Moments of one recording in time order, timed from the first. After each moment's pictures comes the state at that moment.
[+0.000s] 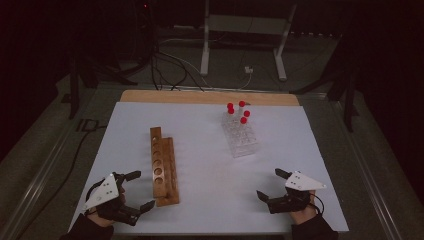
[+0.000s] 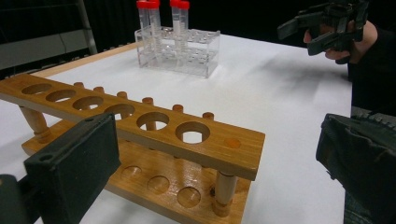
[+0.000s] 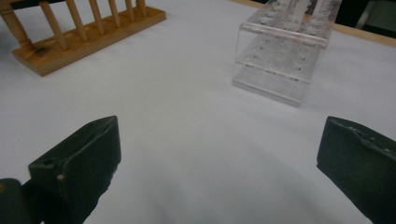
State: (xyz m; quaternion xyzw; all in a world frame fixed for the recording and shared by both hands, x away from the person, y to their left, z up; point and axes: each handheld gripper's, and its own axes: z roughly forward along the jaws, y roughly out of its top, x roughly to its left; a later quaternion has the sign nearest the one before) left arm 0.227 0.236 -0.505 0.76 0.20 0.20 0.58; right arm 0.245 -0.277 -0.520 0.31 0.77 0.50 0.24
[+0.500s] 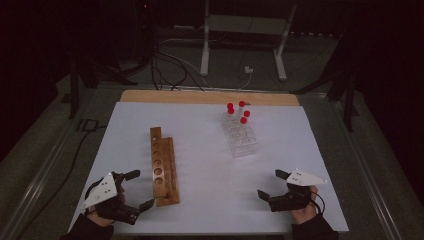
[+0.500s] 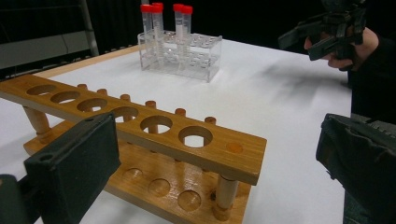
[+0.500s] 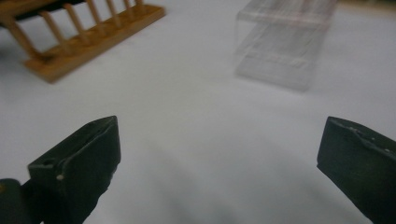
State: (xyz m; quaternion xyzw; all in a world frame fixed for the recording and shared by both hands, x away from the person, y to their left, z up) left arm 0.227 0.238 -0.504 0.76 0.21 0.19 0.59; right arm 0.251 -0.280 -0.517 0.35 0.77 0.50 0.17
